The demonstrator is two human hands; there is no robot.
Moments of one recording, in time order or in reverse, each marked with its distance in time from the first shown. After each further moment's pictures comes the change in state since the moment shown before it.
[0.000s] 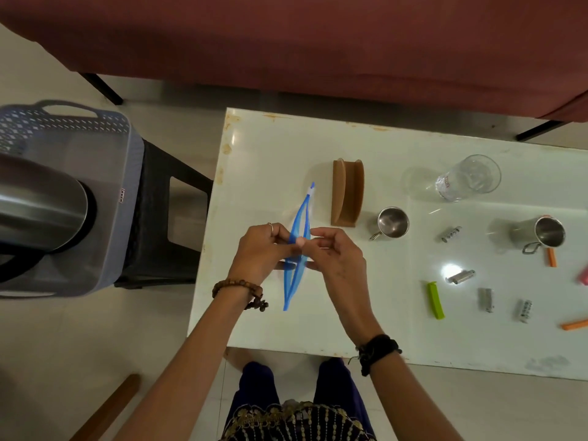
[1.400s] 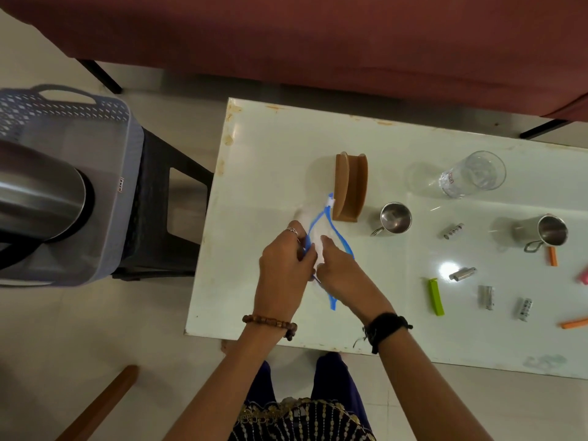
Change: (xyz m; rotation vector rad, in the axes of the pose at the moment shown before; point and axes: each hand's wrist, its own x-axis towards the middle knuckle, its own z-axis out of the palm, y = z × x) left_hand -0.029 -0.021 0.039 0.336 0.327 0.459; right_hand 0.010 -0.004 -0.006 -0.621 -0.379 0.130
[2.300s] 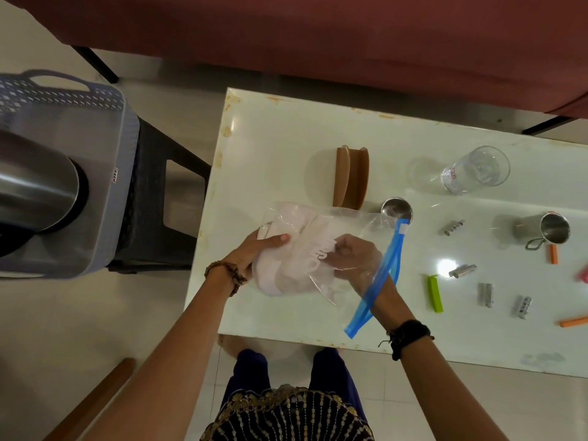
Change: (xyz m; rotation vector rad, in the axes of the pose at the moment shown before) left_hand 0.048 -0.093 -0.007 -0.832 -0.550 -0.673; right_hand 0.017 0.037 -0.009 0.464 0.132 0.085
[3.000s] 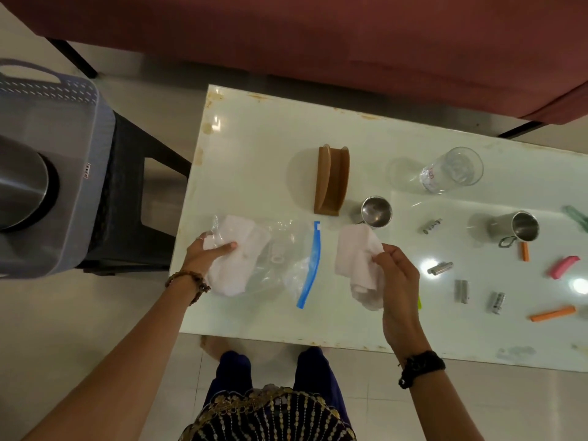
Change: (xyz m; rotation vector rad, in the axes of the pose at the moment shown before) left_hand 0.013 -0.035 -0.061 0.157 0.521 0.084; right_hand -0.043 0.032 -0.044 0.361 0.427 -0.071
